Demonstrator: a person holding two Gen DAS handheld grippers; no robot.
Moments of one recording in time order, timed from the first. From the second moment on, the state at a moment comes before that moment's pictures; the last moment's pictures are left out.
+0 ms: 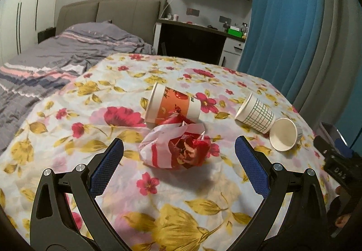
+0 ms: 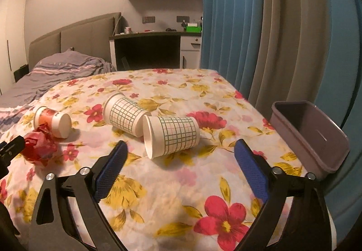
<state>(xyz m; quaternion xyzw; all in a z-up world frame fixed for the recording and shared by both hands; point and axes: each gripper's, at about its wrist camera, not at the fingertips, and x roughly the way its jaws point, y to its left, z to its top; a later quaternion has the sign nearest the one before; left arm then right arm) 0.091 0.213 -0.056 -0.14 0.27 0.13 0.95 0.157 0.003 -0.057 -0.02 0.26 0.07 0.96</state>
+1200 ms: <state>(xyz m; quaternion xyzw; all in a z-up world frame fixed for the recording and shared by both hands) 0.092 0.223 -0.065 -0.20 0.30 0.06 0.93 0.202 -0.006 -0.065 0.02 0.32 0.07 0.94</state>
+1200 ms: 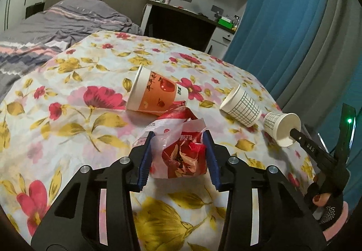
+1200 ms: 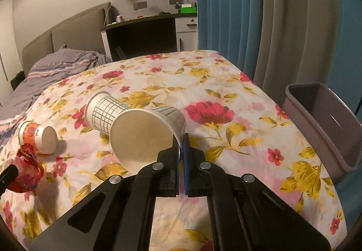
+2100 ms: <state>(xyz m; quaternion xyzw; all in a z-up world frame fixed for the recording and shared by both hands) 0.088 0.086 -0.005 -0.13 0.26 -0.04 0.96 0.129 -0.146 -0.020 0.06 0.25 0.04 0.97</state>
